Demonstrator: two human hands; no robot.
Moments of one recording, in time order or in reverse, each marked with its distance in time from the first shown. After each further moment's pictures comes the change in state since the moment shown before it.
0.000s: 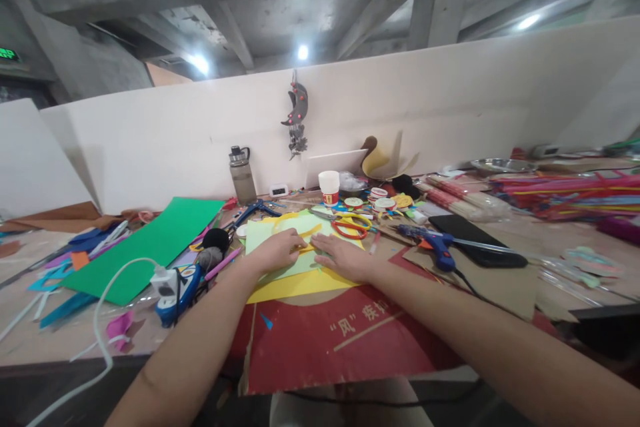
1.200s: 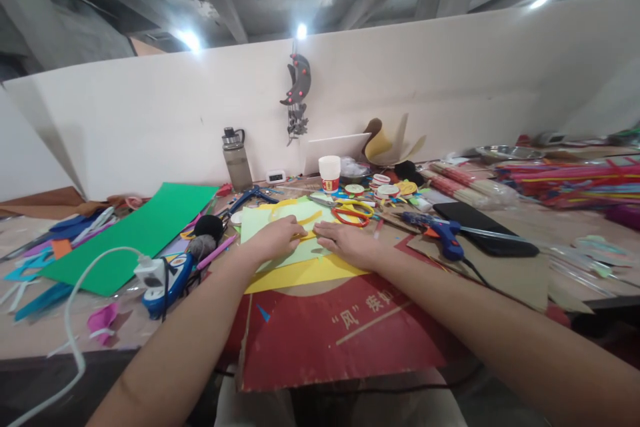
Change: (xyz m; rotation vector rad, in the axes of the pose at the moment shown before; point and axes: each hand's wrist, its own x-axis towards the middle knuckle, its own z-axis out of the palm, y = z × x) left_hand 0.007 0.007 -0.003 0.034 -0.082 -0.028; right_hand -0.002 0.001 -0.009 -0.034 -0.021 0.059
